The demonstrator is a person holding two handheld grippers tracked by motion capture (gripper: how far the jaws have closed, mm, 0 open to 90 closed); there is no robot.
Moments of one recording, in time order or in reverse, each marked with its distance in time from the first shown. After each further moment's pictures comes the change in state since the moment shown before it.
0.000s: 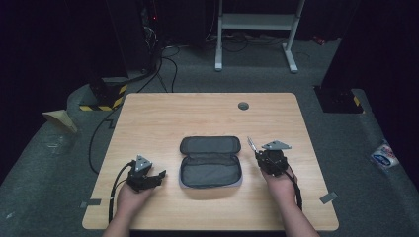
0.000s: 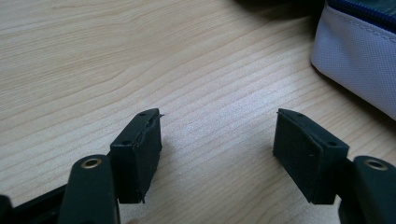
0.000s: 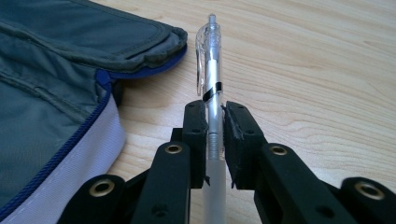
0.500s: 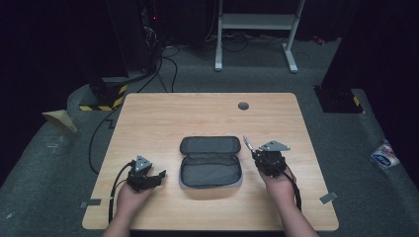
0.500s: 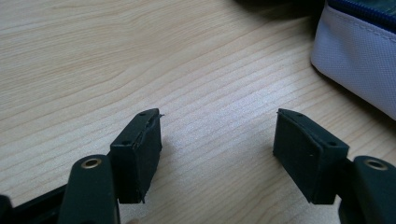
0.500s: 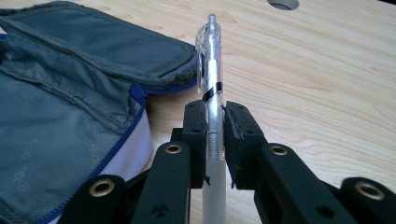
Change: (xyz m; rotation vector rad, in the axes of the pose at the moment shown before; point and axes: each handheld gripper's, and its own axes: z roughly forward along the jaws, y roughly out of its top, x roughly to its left) left arm 0.000 0.000 0.000 0.000 0.000 0.000; right arm 0.013 0.008 -0.014 -0.044 0.031 -0.047
